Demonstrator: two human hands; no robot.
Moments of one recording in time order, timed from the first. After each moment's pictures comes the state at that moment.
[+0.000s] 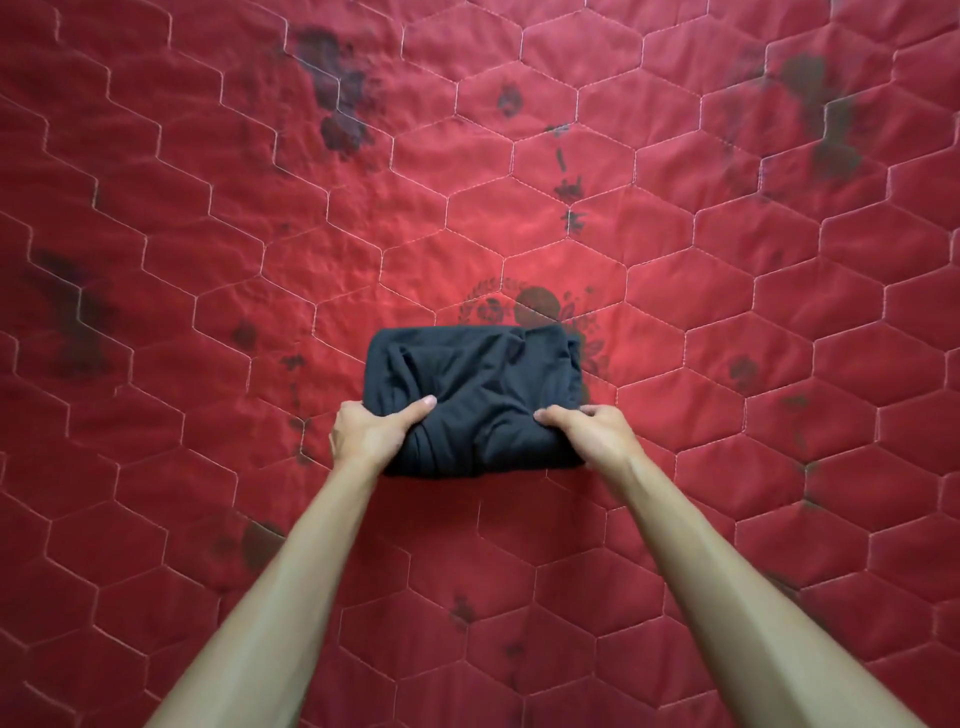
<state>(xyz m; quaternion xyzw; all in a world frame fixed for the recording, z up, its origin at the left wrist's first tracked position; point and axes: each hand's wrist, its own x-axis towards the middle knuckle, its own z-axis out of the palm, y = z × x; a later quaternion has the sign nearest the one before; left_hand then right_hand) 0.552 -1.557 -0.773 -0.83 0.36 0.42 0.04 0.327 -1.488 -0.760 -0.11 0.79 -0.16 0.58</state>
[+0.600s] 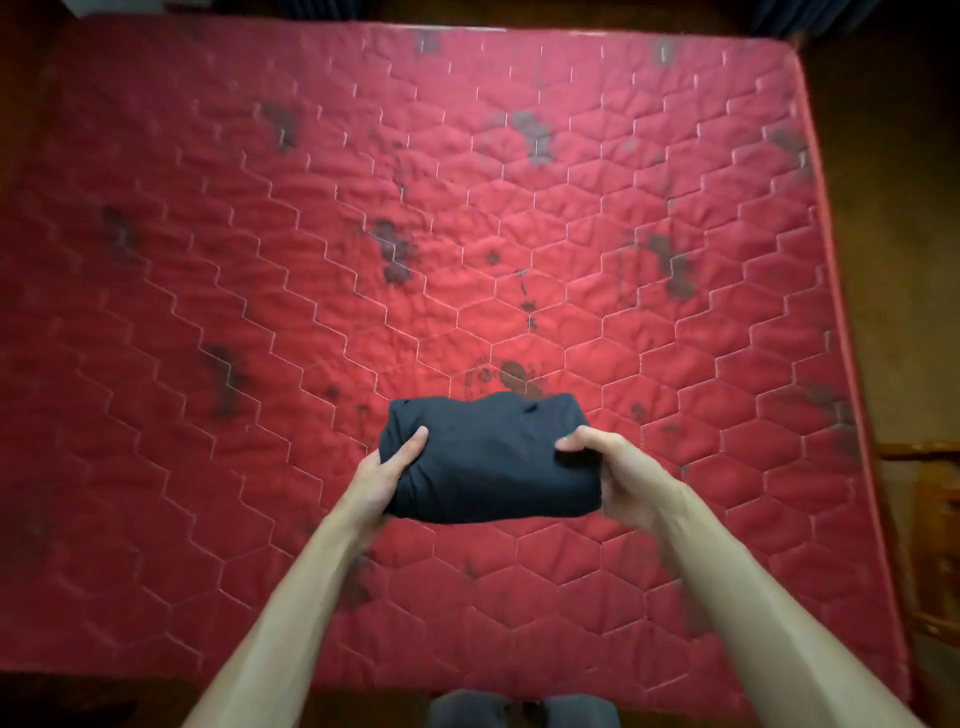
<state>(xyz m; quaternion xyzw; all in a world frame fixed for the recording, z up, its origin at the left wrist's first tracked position) 0.576 -1.498 -0.516 -0.62 0.25 0.72 -0.17 0.310 -1.435 -0.479 -0.04 0.60 -0.28 0.75</state>
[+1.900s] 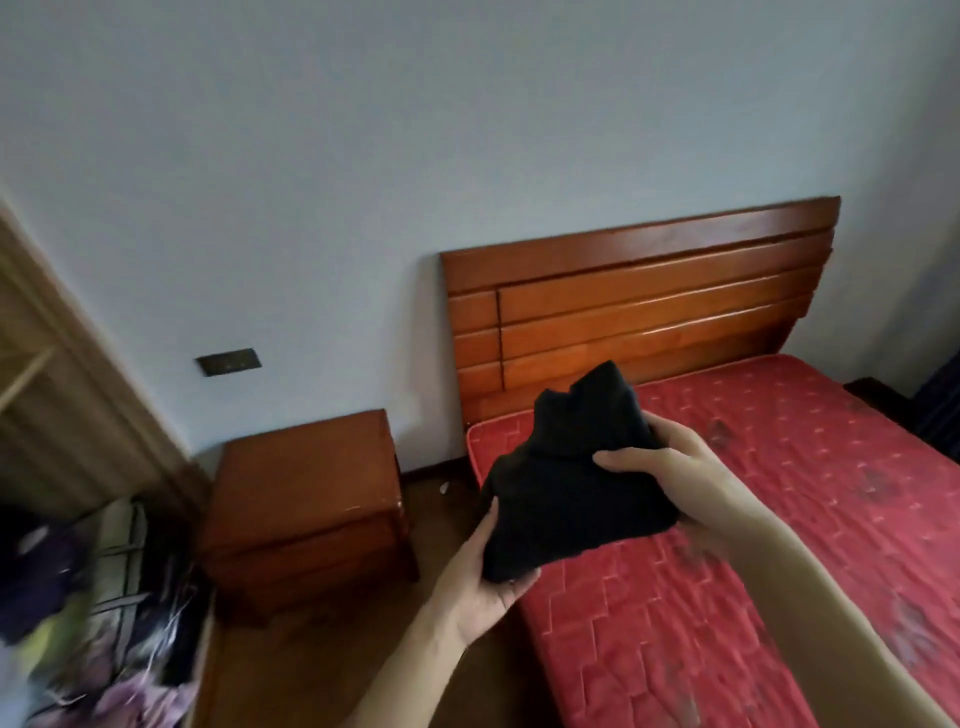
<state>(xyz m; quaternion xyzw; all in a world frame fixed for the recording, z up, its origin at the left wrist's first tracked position) 0.955 -1.120 -0.239 -0.34 -0.09 0.54 -0.76 0.828 -1.273 -0.089 -0.67 0.28 -0.14 0.67</state>
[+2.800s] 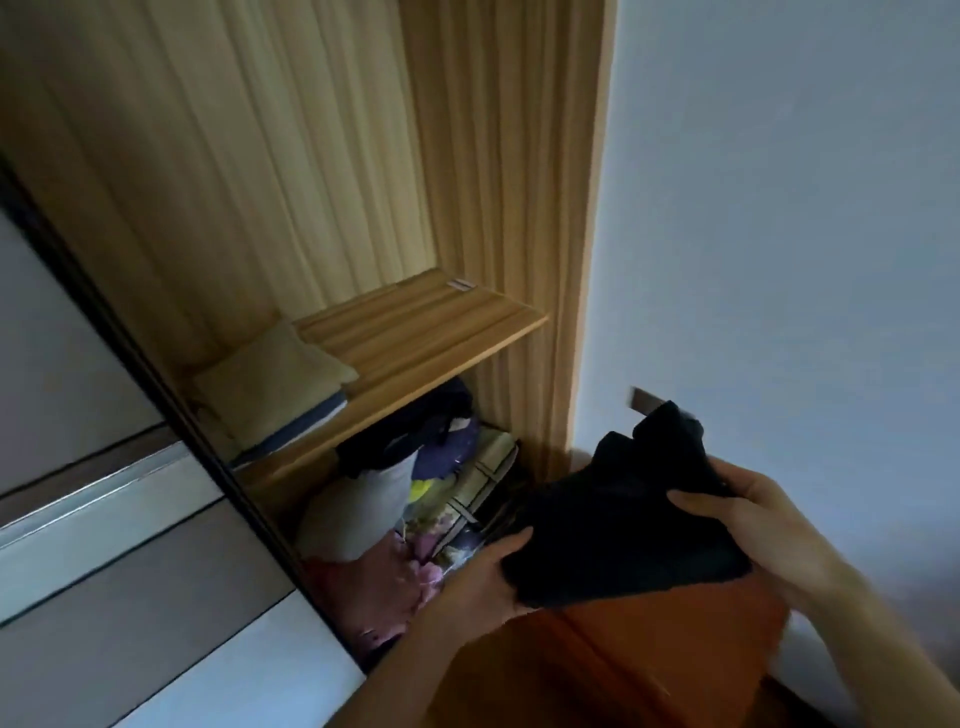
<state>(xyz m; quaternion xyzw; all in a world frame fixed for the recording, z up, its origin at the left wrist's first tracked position) 1.326 -0.865 -0.264 -0.40 -0.21 0.17 -0.88 1.399 -1.118 -0.112 -0.75 -0.07 0.20 0.63</state>
